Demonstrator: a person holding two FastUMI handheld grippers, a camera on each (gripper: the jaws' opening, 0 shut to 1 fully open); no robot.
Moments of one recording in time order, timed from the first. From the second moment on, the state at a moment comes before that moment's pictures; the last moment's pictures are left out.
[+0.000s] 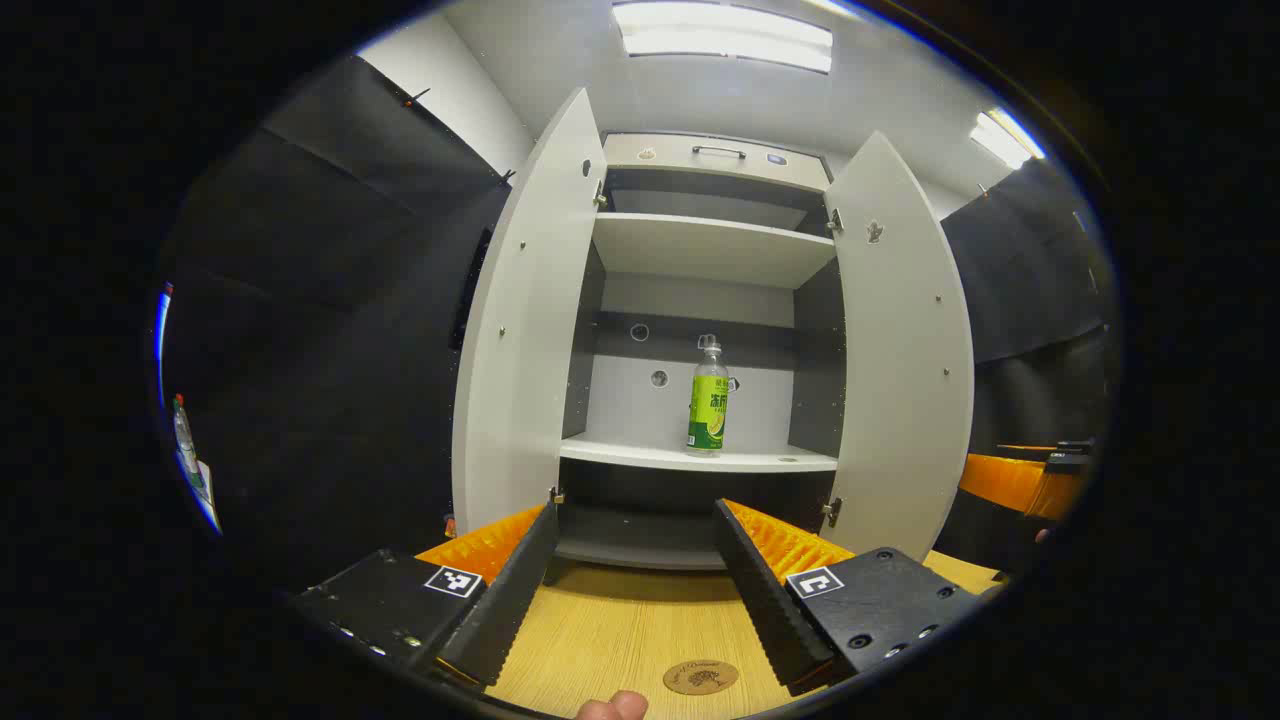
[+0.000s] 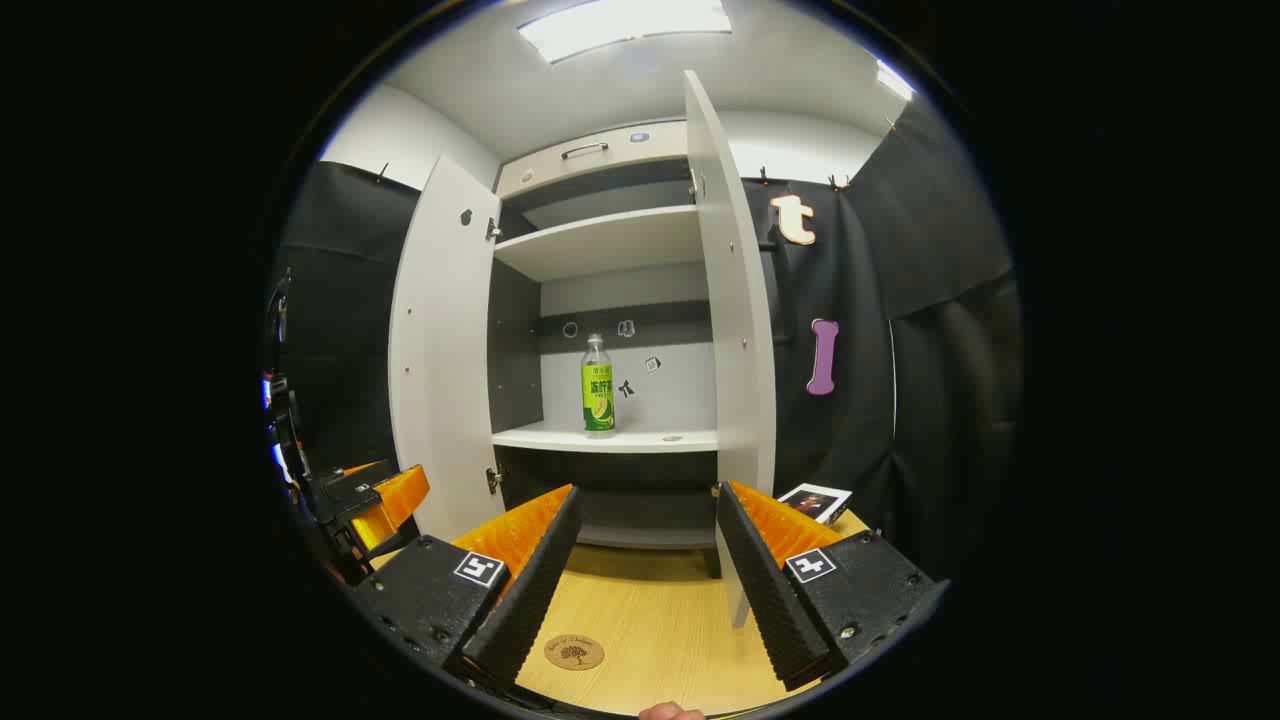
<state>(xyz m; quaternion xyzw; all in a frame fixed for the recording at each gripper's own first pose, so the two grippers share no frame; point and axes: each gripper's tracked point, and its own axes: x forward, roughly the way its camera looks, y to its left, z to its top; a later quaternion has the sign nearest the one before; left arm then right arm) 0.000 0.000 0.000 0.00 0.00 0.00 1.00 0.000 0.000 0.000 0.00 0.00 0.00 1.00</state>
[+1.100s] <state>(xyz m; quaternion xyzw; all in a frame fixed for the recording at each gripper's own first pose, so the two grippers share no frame) 0.004 -0.007 -0.014 0.00 0.03 -0.04 1.00 -0.016 -0.001 -0.012 -0.01 0.01 -0.02 1.00</state>
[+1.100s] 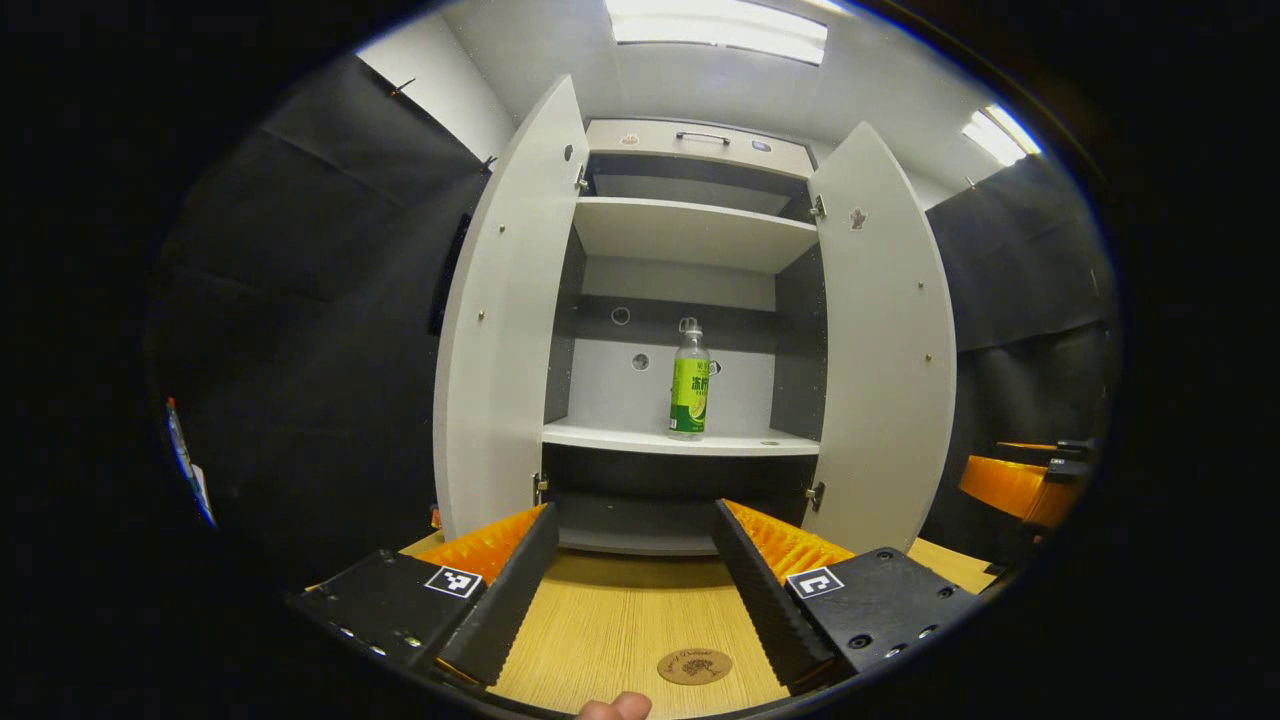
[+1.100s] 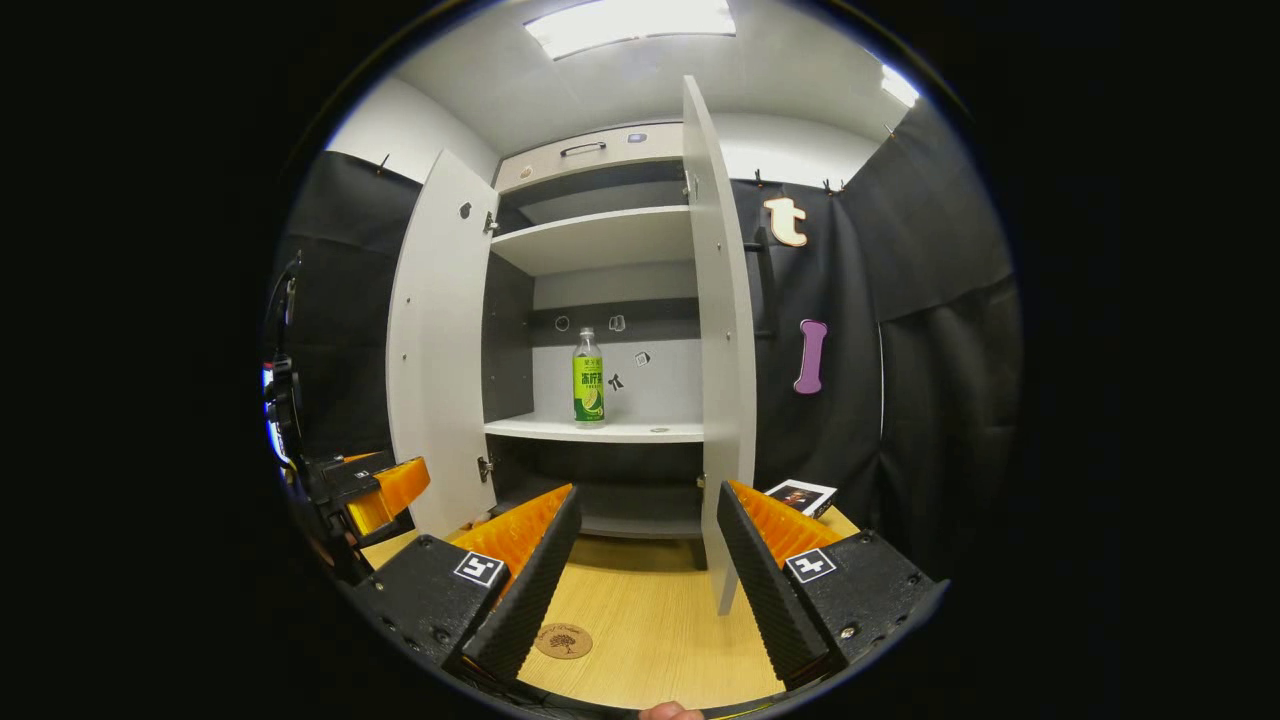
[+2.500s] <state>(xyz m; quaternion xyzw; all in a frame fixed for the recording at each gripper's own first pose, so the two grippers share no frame) 0.343 -0.107 0.022 0.03 0.06 -0.15 0.99 -0.053 -0.055 -0.010 0.01 0.02 -0.13 0.99</state>
